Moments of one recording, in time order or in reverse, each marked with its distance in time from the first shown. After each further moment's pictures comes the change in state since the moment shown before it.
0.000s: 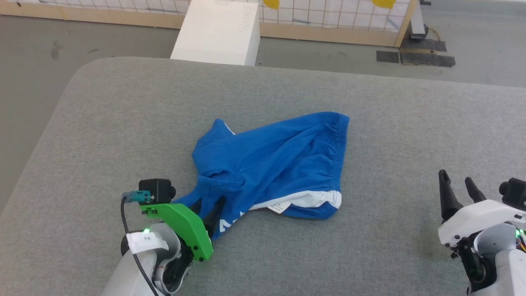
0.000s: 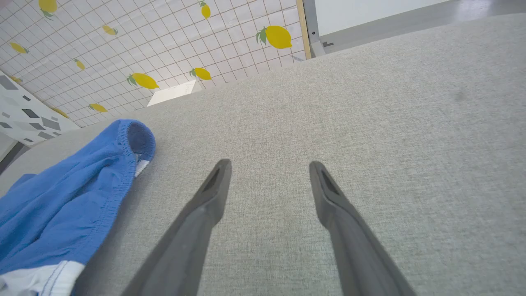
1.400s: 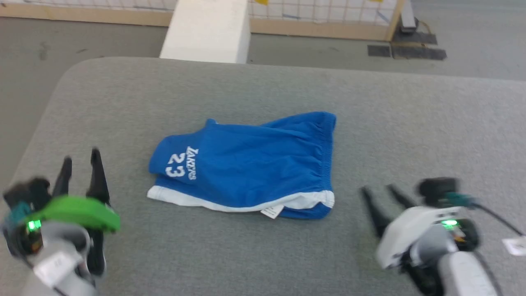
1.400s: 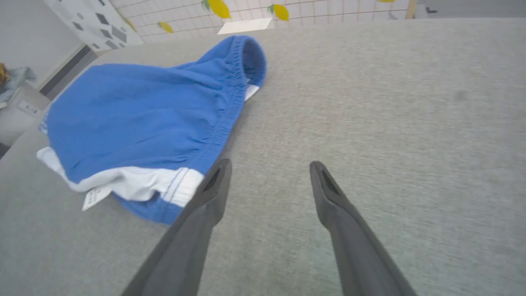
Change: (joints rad) left arm -0.037 0.169 0.222 0.062 0.072 0.087 -0.522; right arm 0.070 -0.001 0.322 -0.155 -0.006 0.000 0.168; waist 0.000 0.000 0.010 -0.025
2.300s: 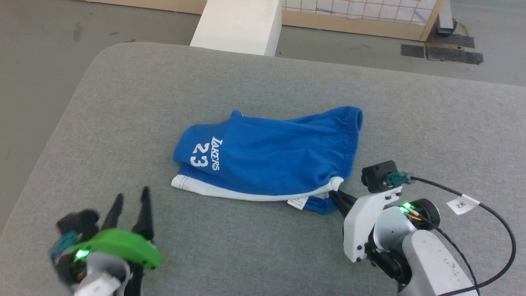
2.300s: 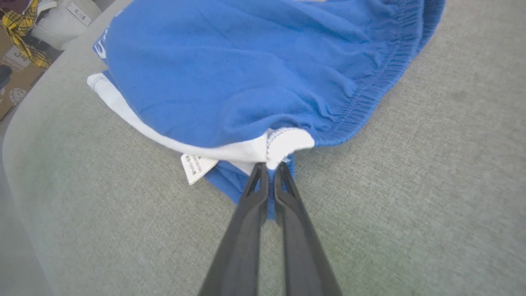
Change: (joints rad) left arm 0.175 -0.131 -0.001 -0.116 0.052 -0.044 0.083; right arm -0.139 0.001 0.199 0.121 0.002 0.000 0.142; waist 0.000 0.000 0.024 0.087
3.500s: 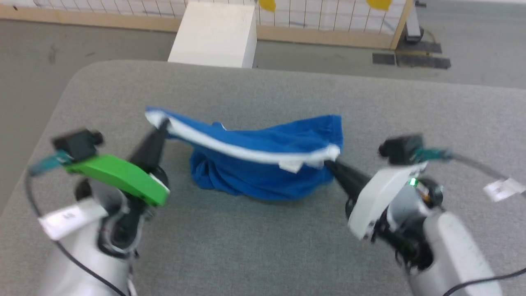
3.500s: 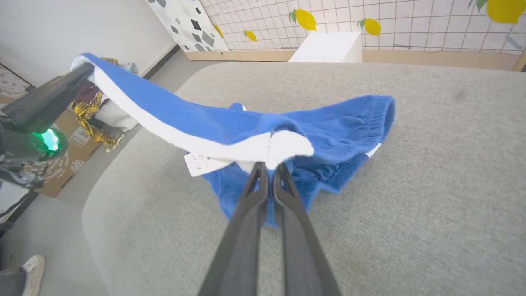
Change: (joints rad) left arm -0.207 0.062 -0.114 -0.189 -0.328 -0.048 0.293; right arm -0.006 0.000 -0.031 -0.204 0.203 0.000 0.055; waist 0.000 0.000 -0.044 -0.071
